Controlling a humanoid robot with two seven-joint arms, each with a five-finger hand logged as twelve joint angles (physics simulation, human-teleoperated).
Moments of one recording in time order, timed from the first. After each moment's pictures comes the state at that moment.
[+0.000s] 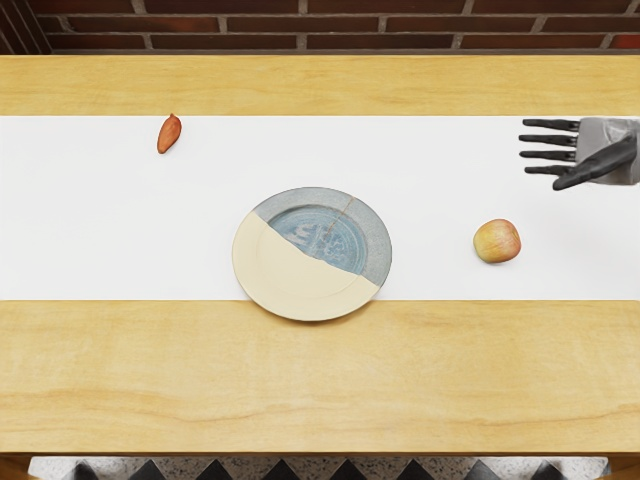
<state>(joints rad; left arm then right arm) -0.02 0.00 -0.02 -0.08 -0.09 -0.06 0.00 0.93 -0.81 0.60 0.85 0.09 0.61 -0.55</state>
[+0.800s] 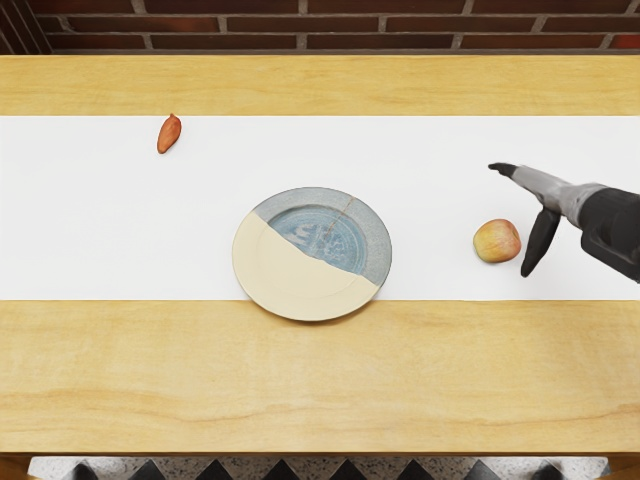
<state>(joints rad) -0.02 0.00 -0.02 -0.08 -0.09 -0.06 0.00 0.58 -0.67 0.88 1.53 -1.37 0.24 -0.60</state>
